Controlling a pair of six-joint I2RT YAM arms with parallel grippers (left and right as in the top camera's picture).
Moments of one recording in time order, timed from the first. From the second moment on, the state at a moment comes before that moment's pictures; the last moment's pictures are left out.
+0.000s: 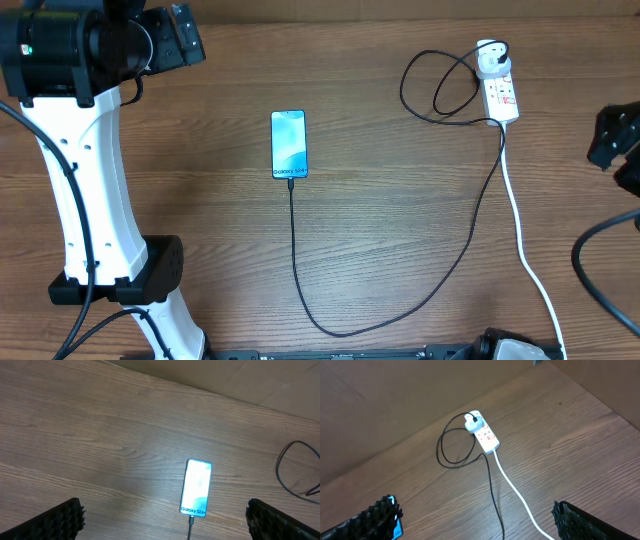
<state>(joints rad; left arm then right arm) -0.04 1.99 2.77 -1.69 -0.05 -0.31 -0.26 1.28 2.26 -1.64 -0.01 0.30</state>
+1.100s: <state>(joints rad) -0.04 1.99 2.77 -1.69 -0.05 -0.31 0.08 0.23 0.35 0.03 0.04 0.28</state>
